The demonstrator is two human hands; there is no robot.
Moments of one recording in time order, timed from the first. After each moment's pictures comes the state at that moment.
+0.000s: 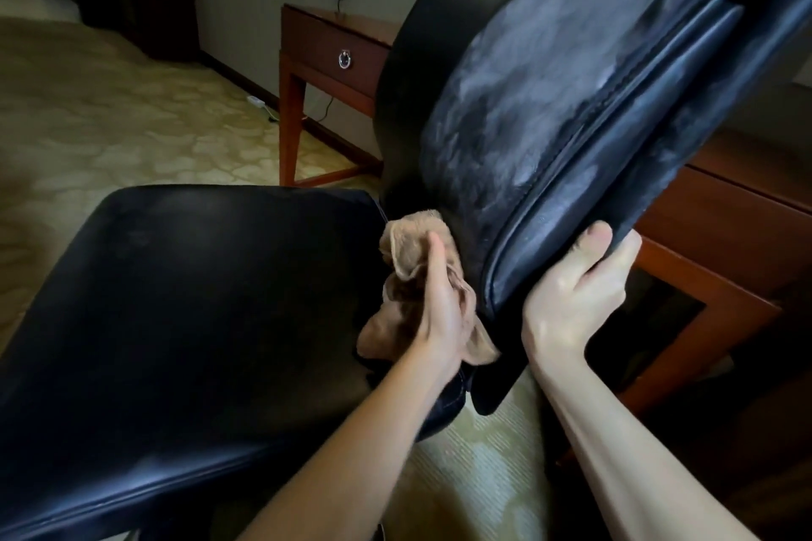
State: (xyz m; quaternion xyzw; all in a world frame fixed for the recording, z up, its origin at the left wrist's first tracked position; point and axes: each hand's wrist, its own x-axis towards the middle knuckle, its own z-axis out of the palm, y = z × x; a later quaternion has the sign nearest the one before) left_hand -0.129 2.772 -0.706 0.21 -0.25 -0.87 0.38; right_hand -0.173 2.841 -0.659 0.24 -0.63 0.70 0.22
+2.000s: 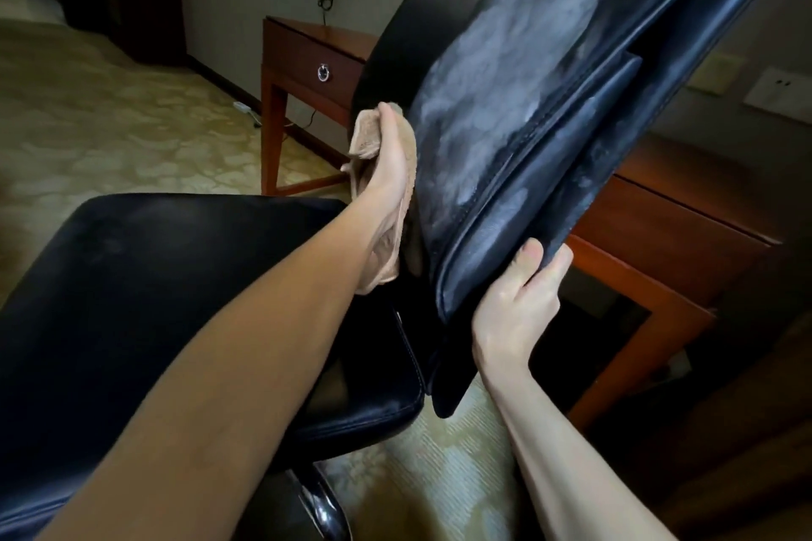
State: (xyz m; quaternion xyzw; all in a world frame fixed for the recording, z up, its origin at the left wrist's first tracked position) left_hand -0.179 2.655 -0.621 0.22 -0.46 -0.78 0.37; right_hand -0.176 2.848 -0.660 0.26 -0.67 0.66 0.21
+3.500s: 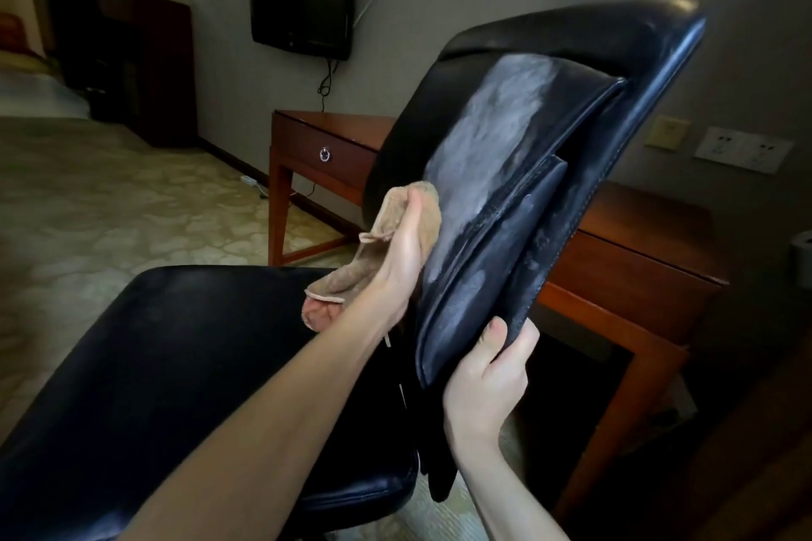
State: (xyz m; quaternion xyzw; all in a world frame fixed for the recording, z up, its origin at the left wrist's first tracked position) left_hand -0.092 2.754 -0.557 0.12 -0.43 -0.79 0.41; right_hand -0.124 2.862 -0.655 0.22 -0.67 0.68 0.21
